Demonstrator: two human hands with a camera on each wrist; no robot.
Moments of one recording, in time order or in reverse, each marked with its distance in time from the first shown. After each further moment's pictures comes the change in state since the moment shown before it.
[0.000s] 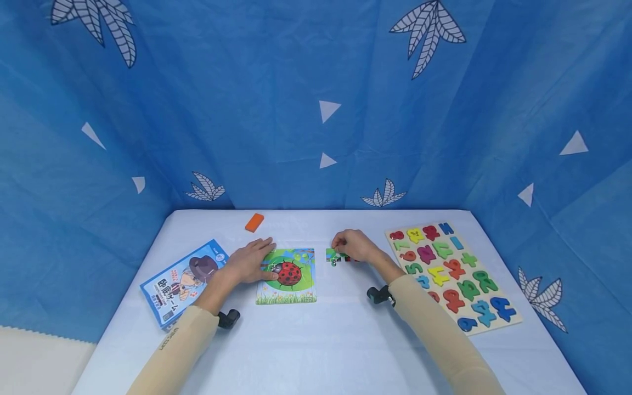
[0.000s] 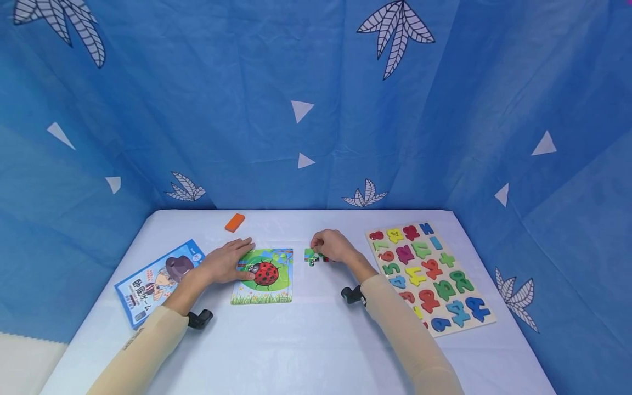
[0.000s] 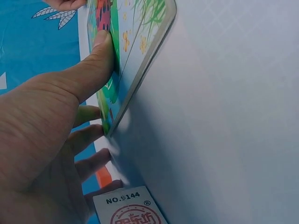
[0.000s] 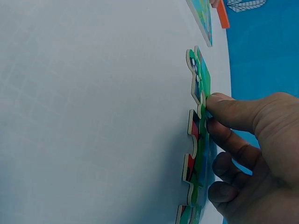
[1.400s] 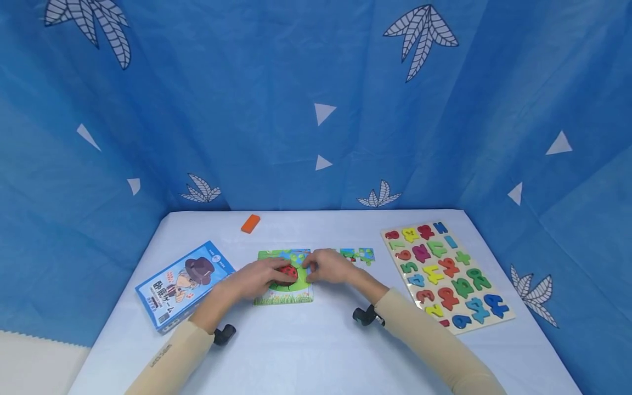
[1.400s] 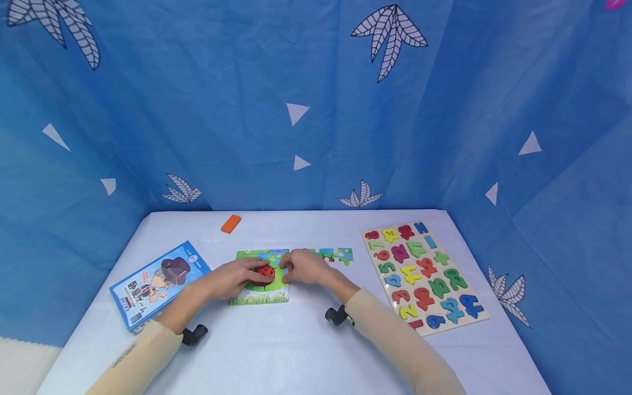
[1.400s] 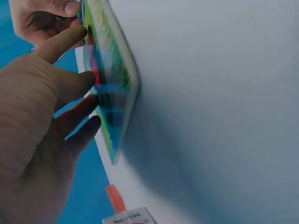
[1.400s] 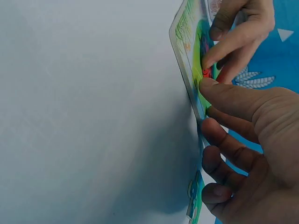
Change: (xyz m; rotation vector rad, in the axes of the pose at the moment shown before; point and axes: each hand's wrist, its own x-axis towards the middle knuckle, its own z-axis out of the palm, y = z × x) left_hand -0.016 0.019 0.015 -0.013 0.046 0.469; right_hand -0.027 -0.059 0.043 -0.138 -0.119 -0.263
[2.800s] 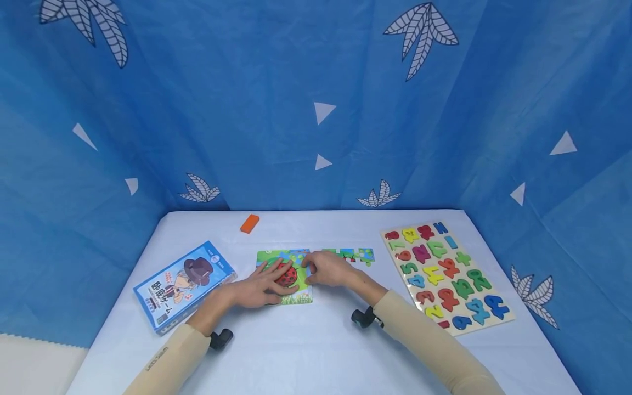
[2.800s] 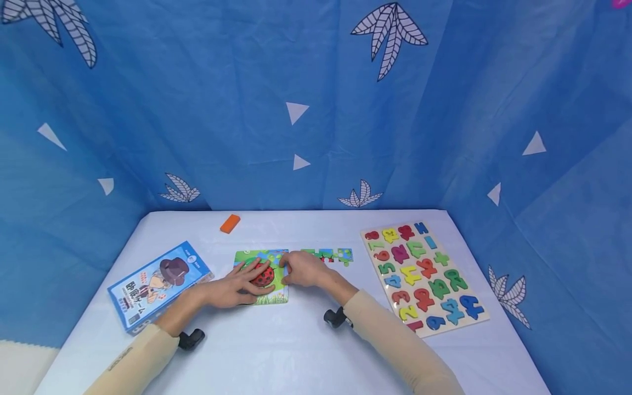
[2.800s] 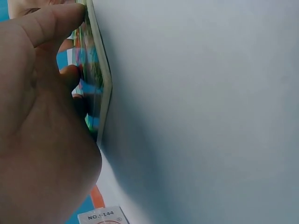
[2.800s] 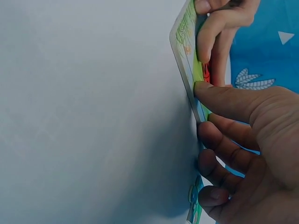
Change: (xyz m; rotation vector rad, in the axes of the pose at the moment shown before) left_hand -0.007 0.004 0.013 -0.248 -0.215 -0.104; right_hand 0.001 -0.002 0.005 -0.084 -0.014 0.063
